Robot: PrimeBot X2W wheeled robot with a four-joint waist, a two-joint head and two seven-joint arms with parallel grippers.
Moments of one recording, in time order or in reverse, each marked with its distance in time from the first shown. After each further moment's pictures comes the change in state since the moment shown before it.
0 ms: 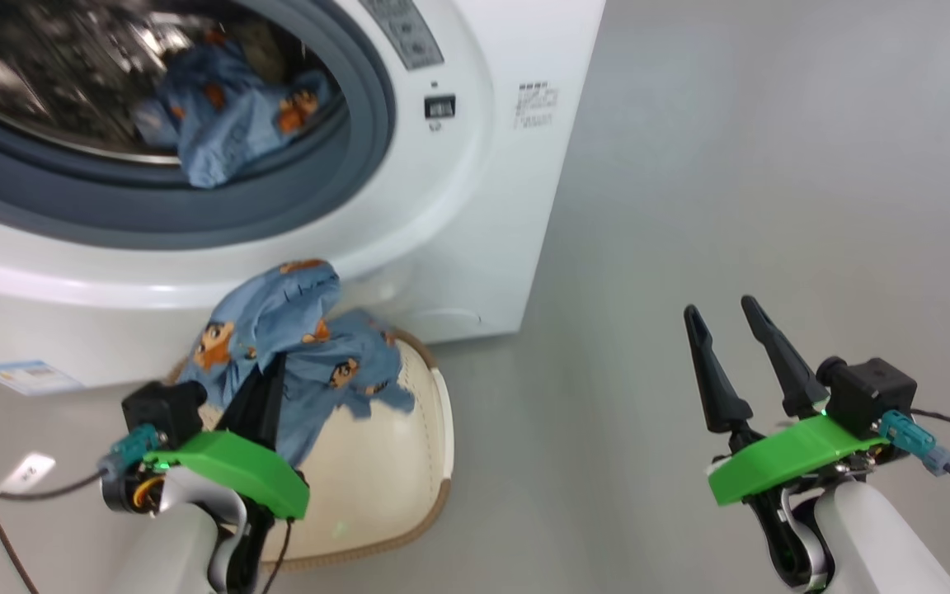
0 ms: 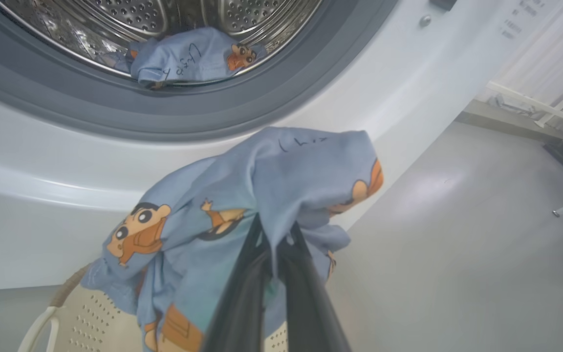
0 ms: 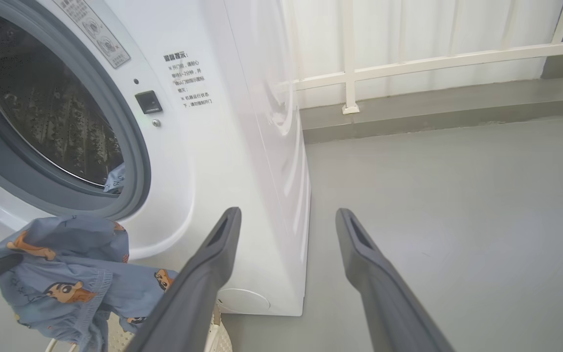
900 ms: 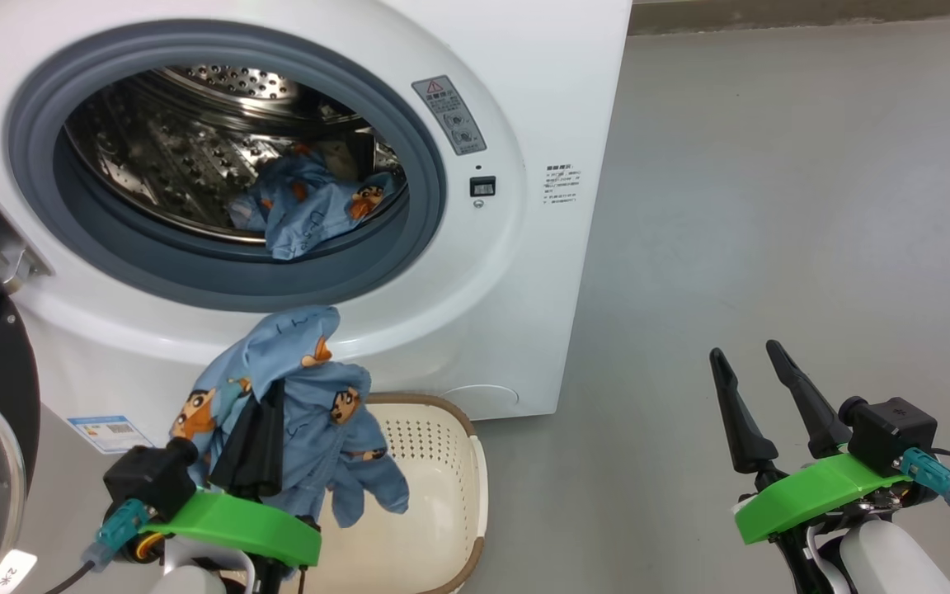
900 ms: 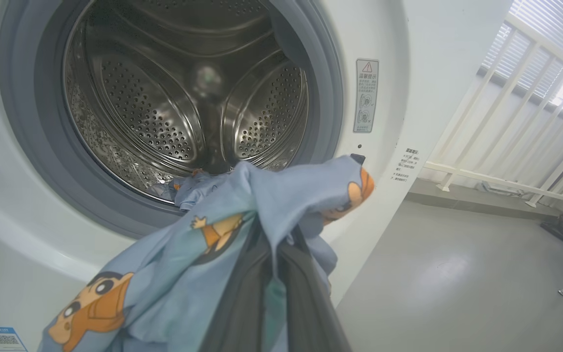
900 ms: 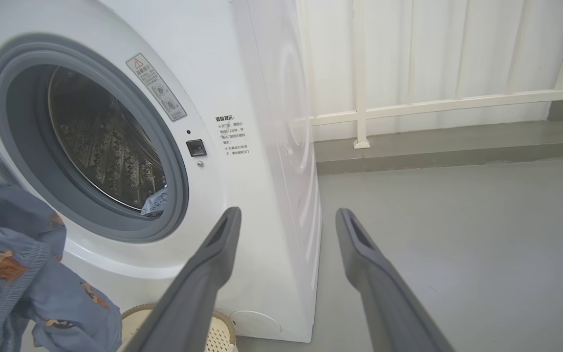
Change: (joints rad) left arm 0.274 -0.033 0.127 -0.415 0.091 0.080 0.000; right arm 0.095 -0.048 -0.007 -0.006 0.024 0.000 0.000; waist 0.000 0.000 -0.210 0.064
